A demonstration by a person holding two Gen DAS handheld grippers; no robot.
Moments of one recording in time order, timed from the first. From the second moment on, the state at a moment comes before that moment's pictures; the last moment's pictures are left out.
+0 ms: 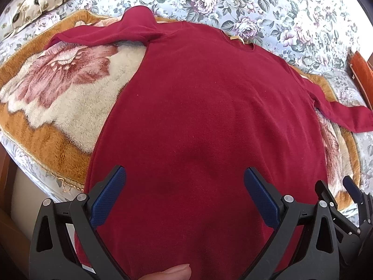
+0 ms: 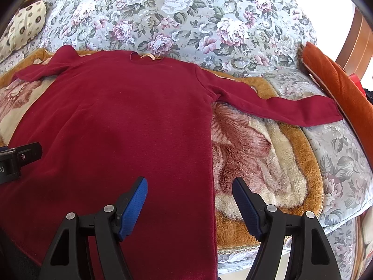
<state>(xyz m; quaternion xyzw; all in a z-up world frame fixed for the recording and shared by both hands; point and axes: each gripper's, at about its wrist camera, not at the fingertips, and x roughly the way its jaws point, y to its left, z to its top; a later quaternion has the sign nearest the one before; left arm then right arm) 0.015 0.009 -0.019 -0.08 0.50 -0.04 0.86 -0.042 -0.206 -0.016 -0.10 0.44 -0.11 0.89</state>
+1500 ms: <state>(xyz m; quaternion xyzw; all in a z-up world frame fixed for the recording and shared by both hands) 0.180 0.292 0.028 -0.24 0.44 0.02 0.87 -0.005 -0.205 0.028 -0.05 0.30 -0.04 0.95</state>
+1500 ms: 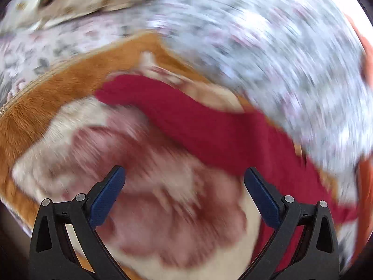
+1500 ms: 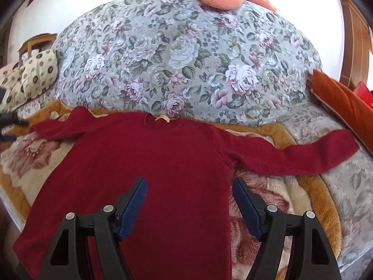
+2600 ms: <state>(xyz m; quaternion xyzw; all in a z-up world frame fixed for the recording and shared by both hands) 0.243 0.282 0.049 -0.21 0.30 0.06 0.93 0.010 -0.221 0.015 0.00 0.34 -0.04 0.94</state>
